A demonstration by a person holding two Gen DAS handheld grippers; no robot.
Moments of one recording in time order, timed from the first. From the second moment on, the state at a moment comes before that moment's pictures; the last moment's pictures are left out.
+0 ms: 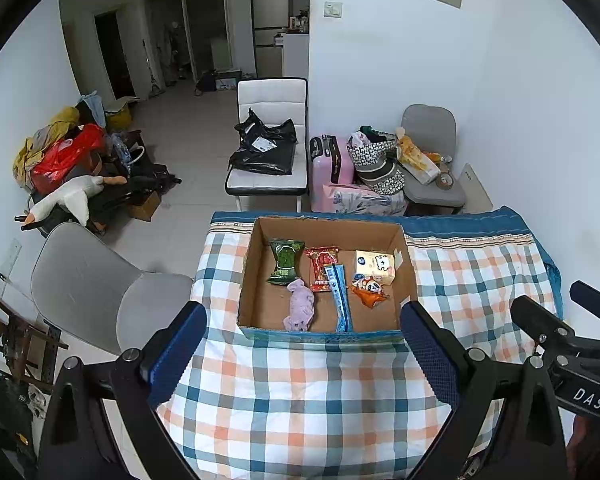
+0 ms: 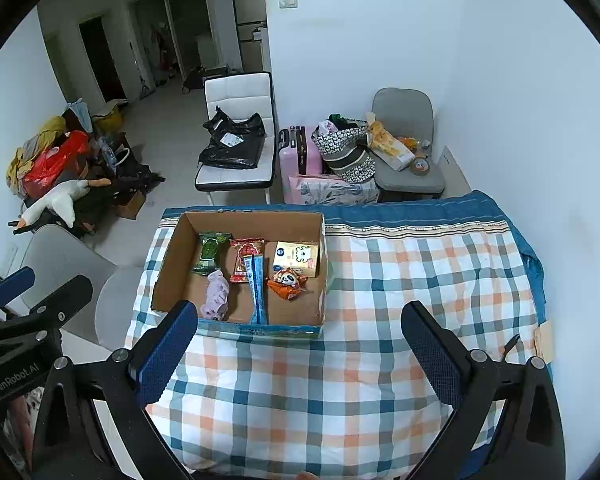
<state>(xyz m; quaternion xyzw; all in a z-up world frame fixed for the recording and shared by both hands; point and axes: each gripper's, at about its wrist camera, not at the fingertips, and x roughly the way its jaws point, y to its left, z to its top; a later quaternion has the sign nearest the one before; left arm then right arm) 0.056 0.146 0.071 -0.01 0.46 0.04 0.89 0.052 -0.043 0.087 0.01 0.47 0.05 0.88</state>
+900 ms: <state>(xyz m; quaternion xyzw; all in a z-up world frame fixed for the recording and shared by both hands) 0.042 0.151 0.069 -0.01 0.45 0.06 0.89 0.043 -0.047 0.086 0.02 0.48 0.03 0.88</state>
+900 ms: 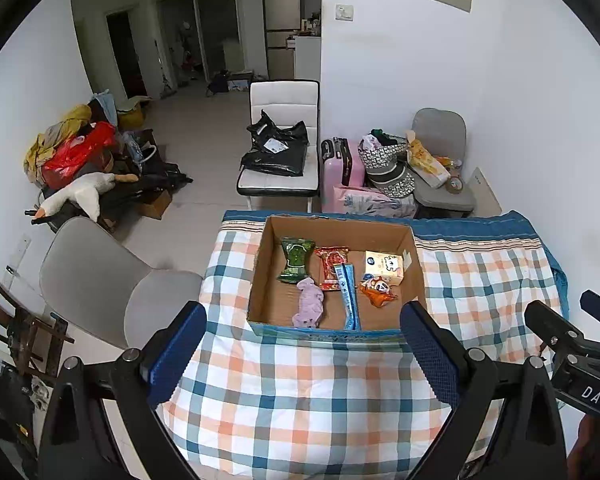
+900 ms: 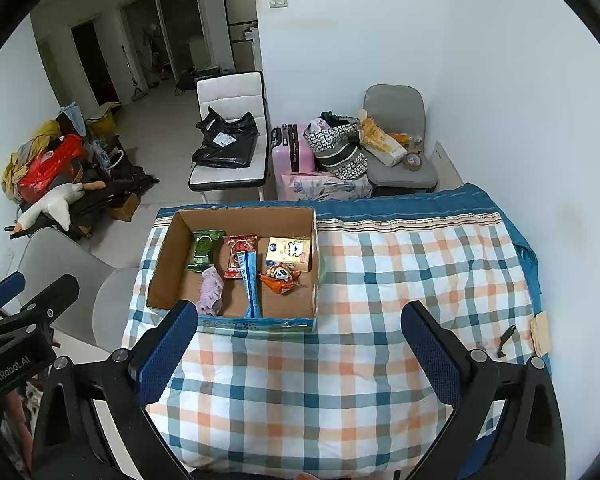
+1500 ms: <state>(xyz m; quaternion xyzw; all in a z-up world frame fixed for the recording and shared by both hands) 0.041 0.154 0.072 -0.01 0.46 0.06 0.89 0.043 -0.048 0.086 0.02 0.48 0.03 0.88</state>
